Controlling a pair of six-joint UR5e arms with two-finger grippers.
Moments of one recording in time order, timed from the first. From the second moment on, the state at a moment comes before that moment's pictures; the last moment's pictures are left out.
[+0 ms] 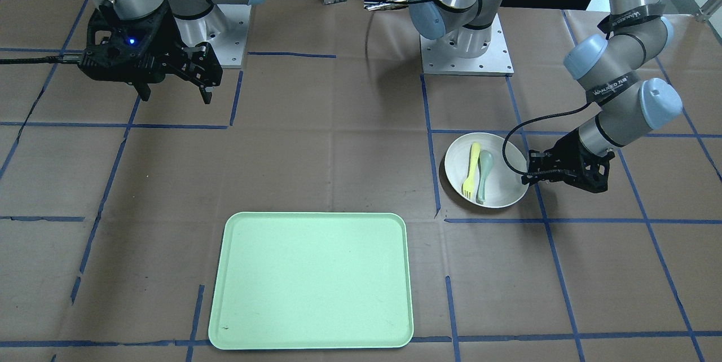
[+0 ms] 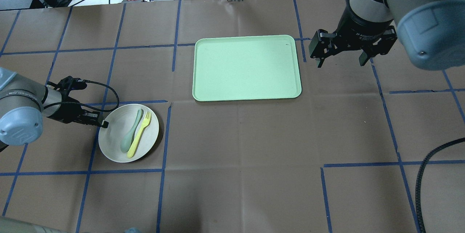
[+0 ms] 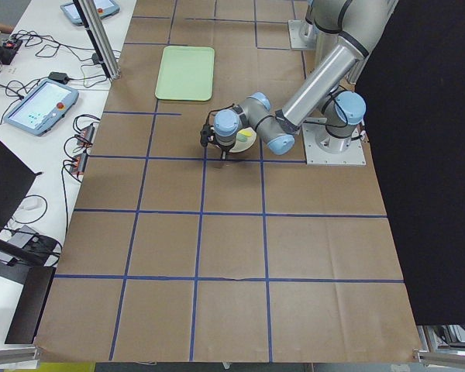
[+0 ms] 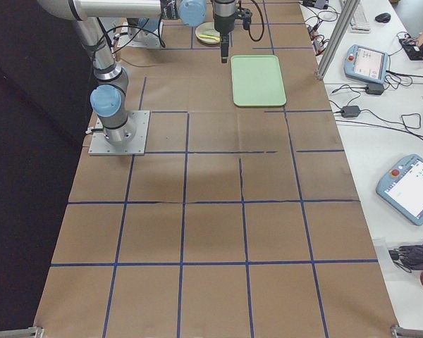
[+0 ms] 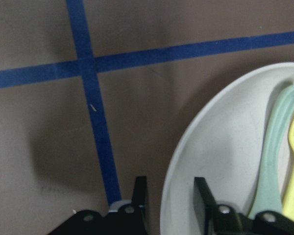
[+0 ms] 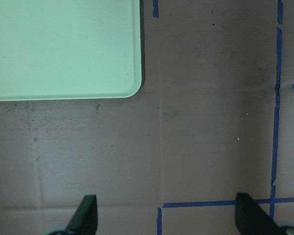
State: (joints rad) left arm -0.97 -1.81 -2.13 -0.95 1.31 0.78; right arm 1.60 -1.62 1.66 -1.65 -1.60 0.05
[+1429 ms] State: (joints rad) left arm -1.16 -1.76 -2.09 -0.94 1.16 0.48; right arm 1.60 -1.62 1.66 -1.65 -1.59 0.05
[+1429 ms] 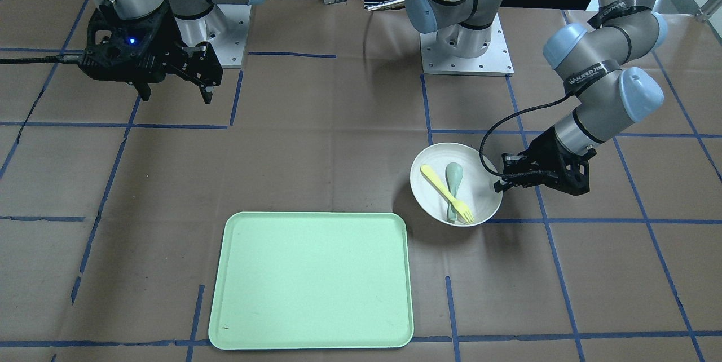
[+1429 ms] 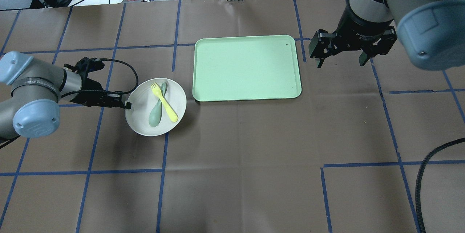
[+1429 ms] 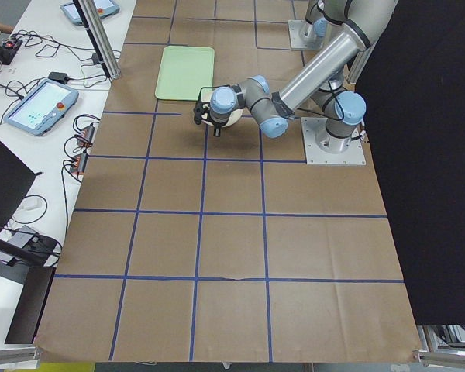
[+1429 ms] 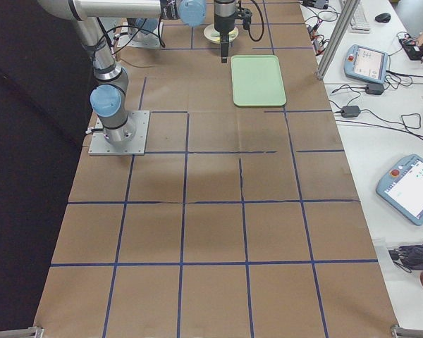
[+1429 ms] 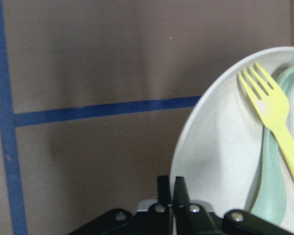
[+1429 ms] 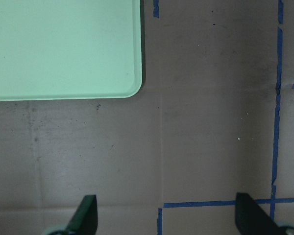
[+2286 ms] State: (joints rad) left arm -1.56 -2.16 -1.54 -0.93 1.17 0.16; right arm 1.60 -1.62 1.66 -1.65 -1.59 0.05
